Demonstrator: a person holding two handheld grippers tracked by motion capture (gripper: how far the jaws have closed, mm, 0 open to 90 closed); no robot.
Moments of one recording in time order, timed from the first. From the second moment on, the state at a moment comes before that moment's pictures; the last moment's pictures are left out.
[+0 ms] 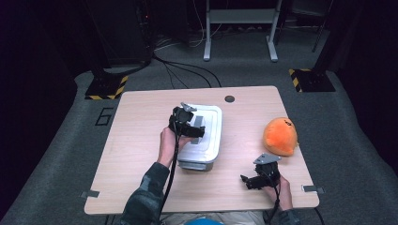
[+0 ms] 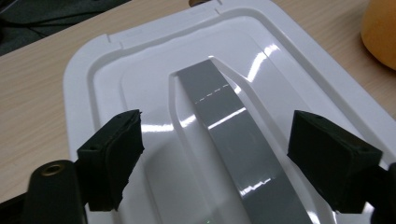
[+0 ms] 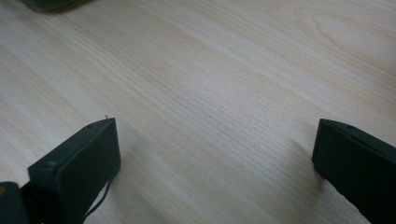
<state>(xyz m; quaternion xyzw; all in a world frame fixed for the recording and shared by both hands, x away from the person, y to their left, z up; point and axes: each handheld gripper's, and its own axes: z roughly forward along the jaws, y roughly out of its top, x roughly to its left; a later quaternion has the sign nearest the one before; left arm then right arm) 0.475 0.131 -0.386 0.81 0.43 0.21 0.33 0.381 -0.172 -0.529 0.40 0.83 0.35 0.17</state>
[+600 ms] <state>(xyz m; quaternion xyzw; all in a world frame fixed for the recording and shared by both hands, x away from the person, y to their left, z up) 0.473 0.126 -0.387 0.82 0.43 0.21 0.33 0.381 -0.172 -0.529 0.40 0.83 0.35 0.17</state>
